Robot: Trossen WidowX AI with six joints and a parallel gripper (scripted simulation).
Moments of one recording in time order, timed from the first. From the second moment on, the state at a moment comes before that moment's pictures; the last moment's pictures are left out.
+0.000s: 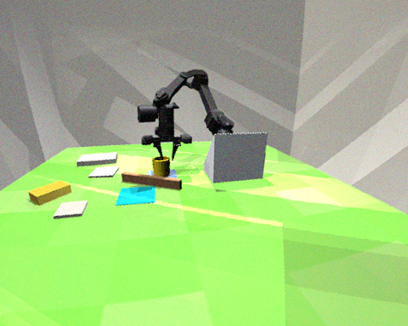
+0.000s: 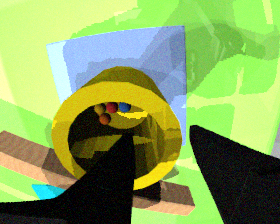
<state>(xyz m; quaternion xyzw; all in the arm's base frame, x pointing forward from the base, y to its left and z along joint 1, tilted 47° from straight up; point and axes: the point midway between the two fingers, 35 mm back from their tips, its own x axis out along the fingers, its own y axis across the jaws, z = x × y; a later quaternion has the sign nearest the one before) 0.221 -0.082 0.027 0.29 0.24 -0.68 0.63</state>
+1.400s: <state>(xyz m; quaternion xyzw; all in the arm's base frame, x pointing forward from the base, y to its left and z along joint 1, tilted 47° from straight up) 0.217 -0.101 0.011 0.28 0.24 -0.68 0.63</state>
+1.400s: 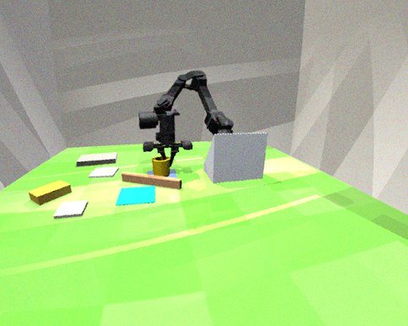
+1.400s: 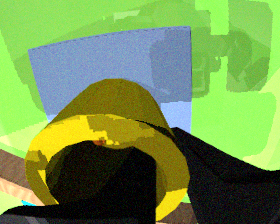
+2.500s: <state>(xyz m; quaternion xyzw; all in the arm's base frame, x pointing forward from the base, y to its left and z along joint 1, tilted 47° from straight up) 0.217 -0.060 0.047 0.28 0.24 -0.68 0.64</state>
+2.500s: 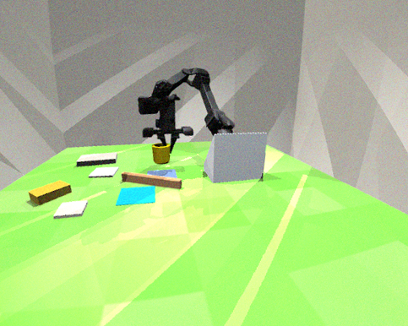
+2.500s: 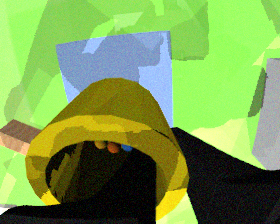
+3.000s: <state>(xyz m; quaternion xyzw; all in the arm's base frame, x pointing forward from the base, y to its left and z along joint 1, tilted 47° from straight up) 0.217 -0.059 0.046 0.27 0.24 -0.68 0.64</state>
